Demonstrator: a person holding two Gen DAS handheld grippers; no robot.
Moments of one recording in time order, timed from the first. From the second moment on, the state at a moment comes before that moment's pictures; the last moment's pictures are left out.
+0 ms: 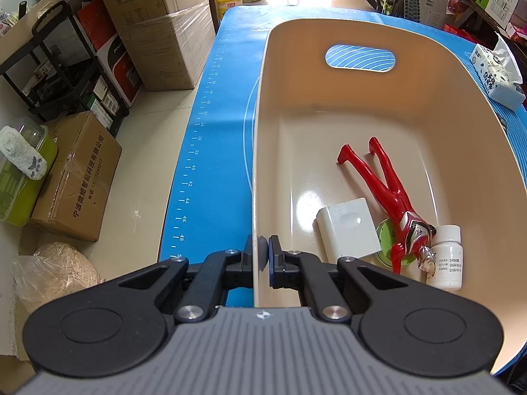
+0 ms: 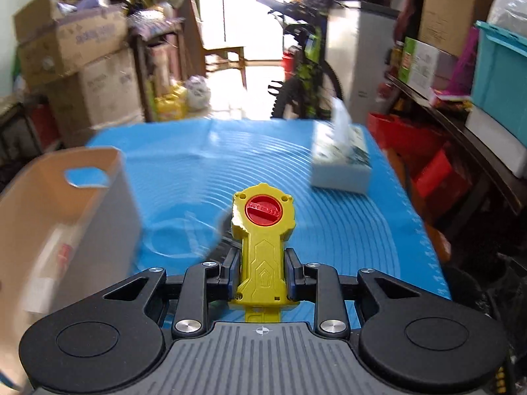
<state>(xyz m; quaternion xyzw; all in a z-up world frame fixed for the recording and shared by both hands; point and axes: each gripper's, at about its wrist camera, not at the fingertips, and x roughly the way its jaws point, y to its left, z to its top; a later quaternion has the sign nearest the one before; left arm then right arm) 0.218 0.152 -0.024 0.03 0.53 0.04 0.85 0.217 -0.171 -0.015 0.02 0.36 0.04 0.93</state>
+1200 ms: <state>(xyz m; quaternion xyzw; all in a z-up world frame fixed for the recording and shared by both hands) 0.216 0.151 -0.025 0.04 0.53 0.04 0.85 0.214 0.031 -0.041 -0.11 0.45 0.20 0.86</state>
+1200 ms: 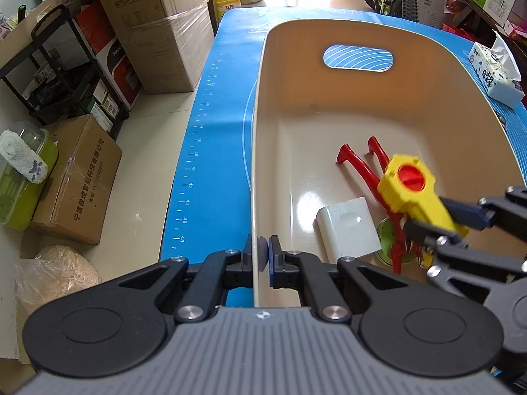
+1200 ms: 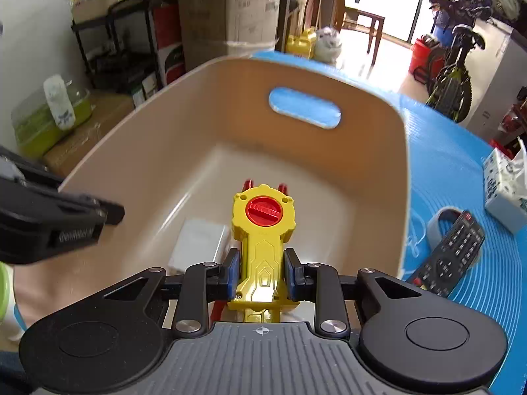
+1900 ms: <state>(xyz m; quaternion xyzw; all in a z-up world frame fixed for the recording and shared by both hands) 0.216 0.150 -0.025 0.04 0.53 0.04 0.85 0.213 -0.059 0.026 -0.01 0.34 0.14 0.93</state>
